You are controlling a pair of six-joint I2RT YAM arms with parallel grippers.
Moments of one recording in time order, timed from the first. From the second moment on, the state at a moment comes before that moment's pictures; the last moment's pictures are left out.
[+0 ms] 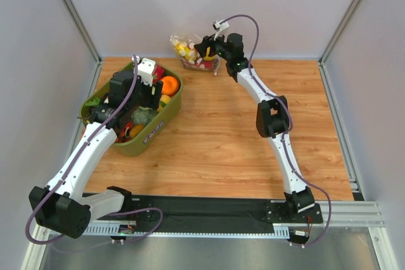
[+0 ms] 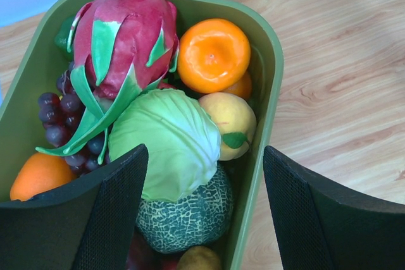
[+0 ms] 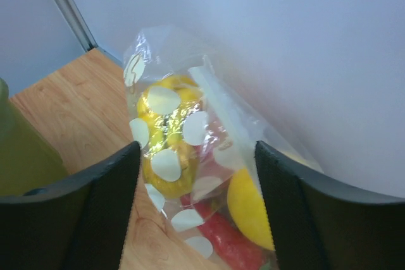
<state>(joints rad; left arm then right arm) -0.31 1.15 1.11 -0.40 0.00 0.12 0.35 2.69 2.52 0.20 -0.41 0.14</state>
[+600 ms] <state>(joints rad) -0.31 1.15 1.11 -0.40 0.00 0.12 0.37 2.64 2.34 0.25 -0.27 0.05</state>
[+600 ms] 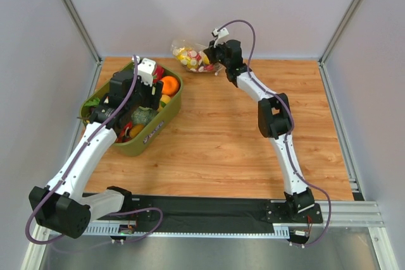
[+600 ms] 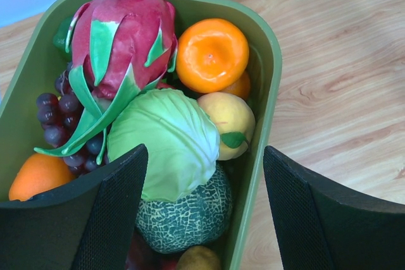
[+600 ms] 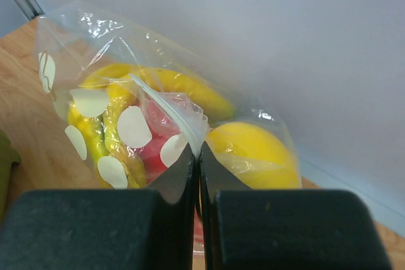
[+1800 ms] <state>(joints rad) -0.80 1.25 1.09 -0.11 0.13 -0.03 0.61 1.55 1.38 -0.10 0.30 0.28</state>
